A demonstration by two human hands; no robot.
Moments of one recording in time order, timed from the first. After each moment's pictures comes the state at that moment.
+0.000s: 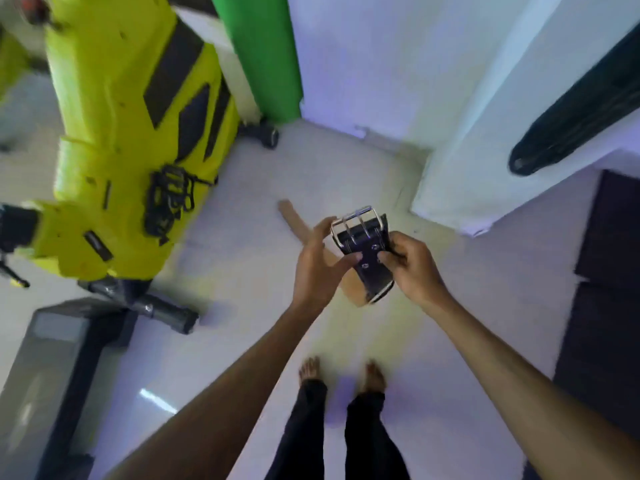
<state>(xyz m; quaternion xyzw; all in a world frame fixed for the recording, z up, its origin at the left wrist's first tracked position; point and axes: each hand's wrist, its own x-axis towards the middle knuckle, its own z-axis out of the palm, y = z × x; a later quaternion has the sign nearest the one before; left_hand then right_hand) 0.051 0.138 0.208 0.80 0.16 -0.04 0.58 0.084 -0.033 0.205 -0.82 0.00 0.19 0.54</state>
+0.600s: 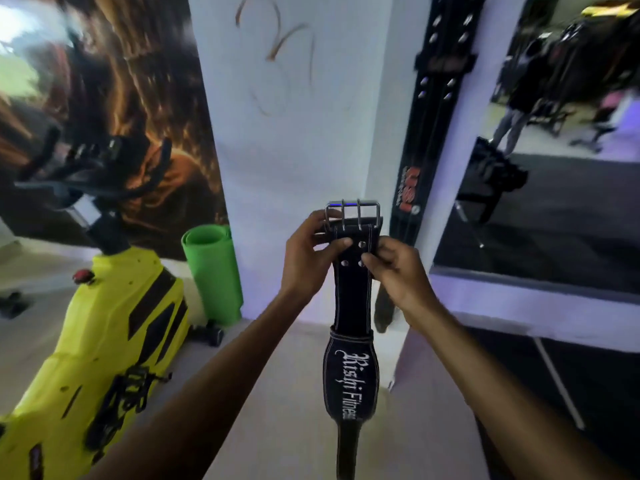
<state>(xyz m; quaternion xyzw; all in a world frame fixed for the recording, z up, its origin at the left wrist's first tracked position) 0.028 0.062 0.638 0.71 -0.19 0.16 0.66 -0.012 -0.097 0.639 -0.76 -0.07 -0.13 0.63</state>
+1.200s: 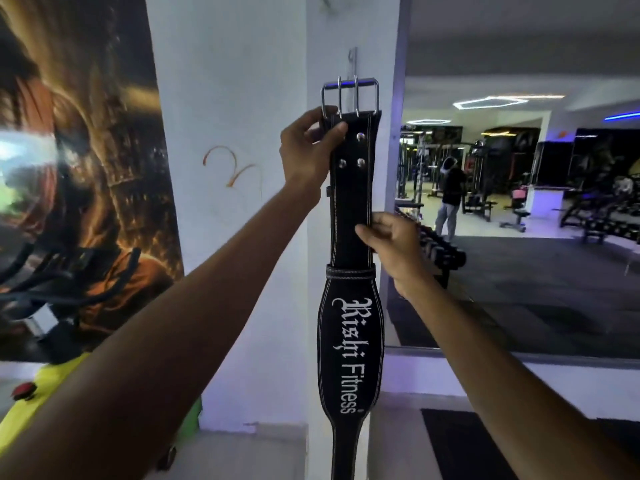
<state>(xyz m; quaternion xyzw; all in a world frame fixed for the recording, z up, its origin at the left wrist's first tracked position) -0.021 -0.069 0.942 0.52 -0.31 0.25 0.75 -0.079 -0.209 0.829 -0.73 -0.11 -0.34 0.59</state>
